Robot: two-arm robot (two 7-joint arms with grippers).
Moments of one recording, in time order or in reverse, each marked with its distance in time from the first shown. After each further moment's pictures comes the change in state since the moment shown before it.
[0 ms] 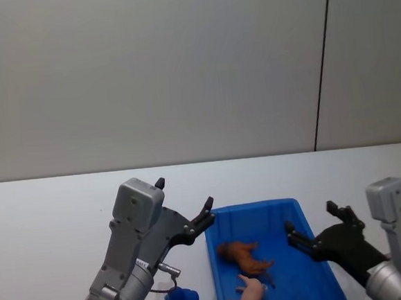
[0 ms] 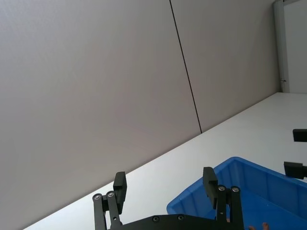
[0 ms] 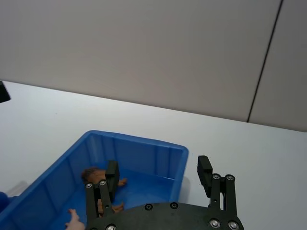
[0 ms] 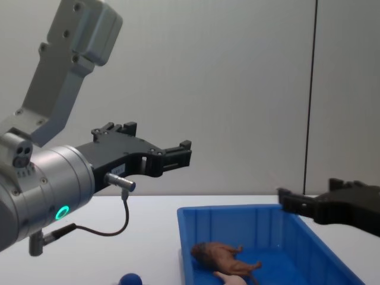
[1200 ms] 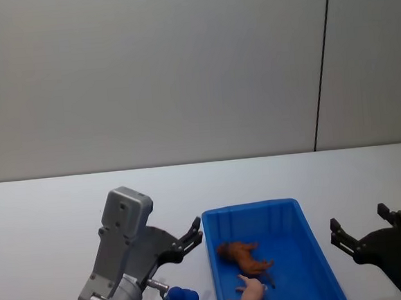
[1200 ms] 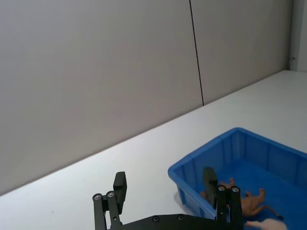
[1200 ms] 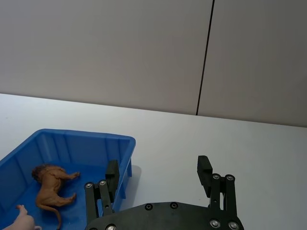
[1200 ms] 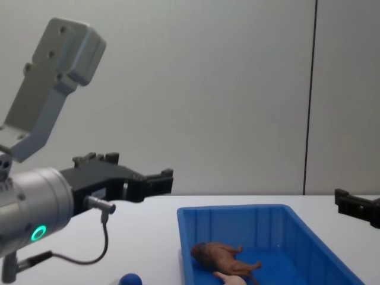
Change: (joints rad) left arm 0.042 0.032 -0.019 -0.040 -0.073 0.119 0.022; right arm -0.101 0.061 0.044 -0.088 0.020 -0.029 -0.149
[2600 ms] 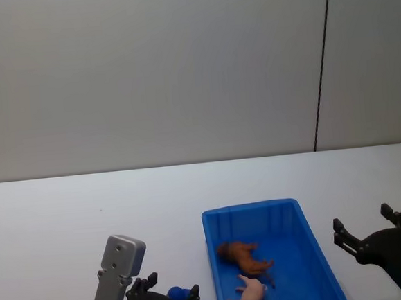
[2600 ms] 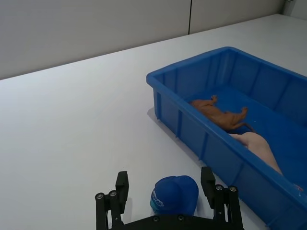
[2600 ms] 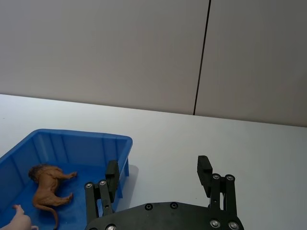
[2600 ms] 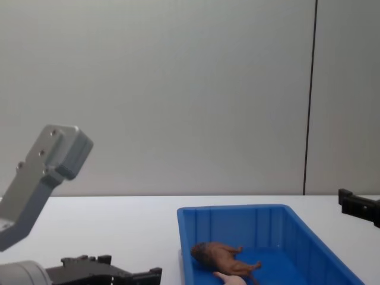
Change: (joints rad) left arm 0.067 0.018 -0.012 0.076 -0.158 0.142 -0.076; right arm -0.007 0.004 0.003 -0.006 0.001 -0.002 -0.010
